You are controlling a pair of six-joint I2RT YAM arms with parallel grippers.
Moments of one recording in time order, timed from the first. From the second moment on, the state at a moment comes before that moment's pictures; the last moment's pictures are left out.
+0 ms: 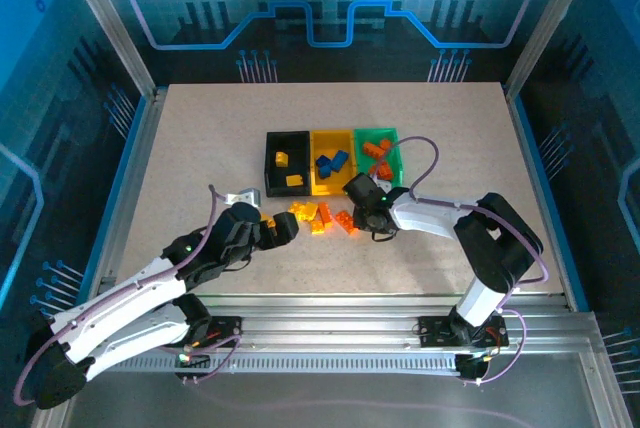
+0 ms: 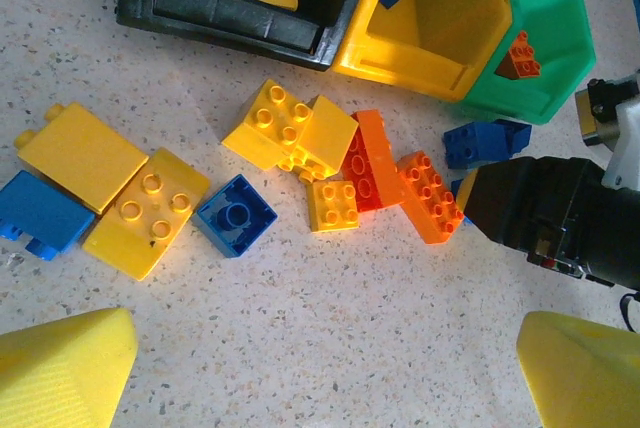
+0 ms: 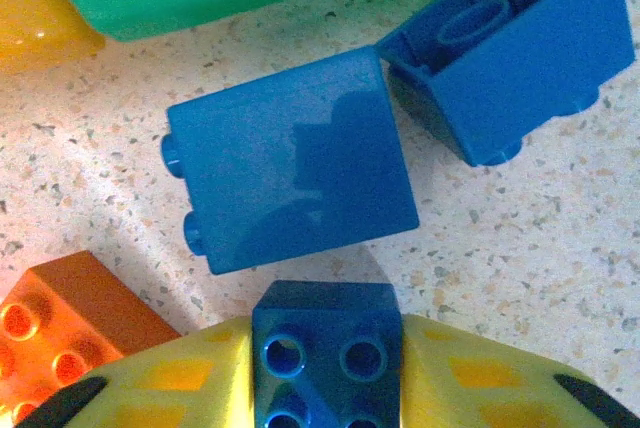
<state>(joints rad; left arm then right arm) -0.75 0.82 0.58 -0.47 -0.17 -0.93 0.71 1.67 0.91 -0.46 0.24 0.88</state>
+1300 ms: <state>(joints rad) -0.43 0.88 0.54 -0.60 -0.13 -1.02 0.64 1.92 1.61 -0.59 0.17 0.51</state>
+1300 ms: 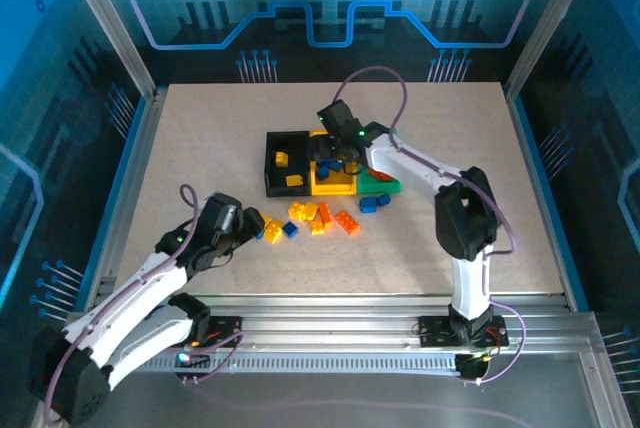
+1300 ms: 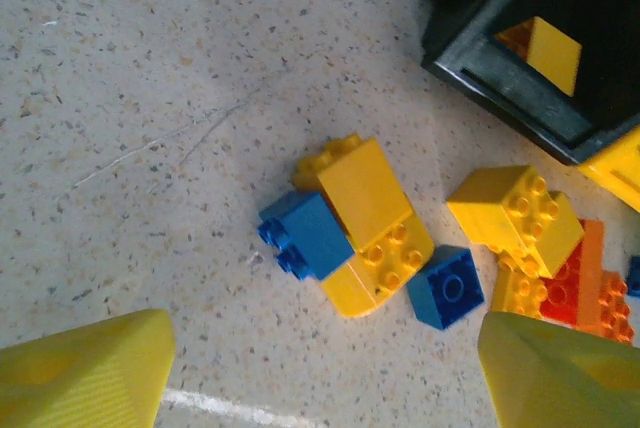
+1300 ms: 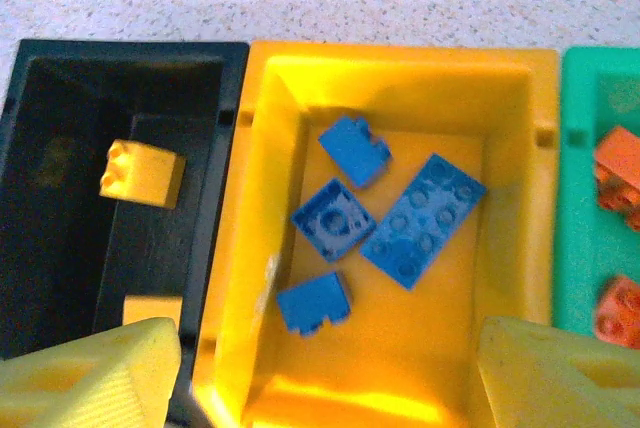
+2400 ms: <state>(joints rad) -0.56 1.07 0.49 -0.67 -0.05 -1.00 0.57 1.60 1.14 -0.41 0.10 0.56</state>
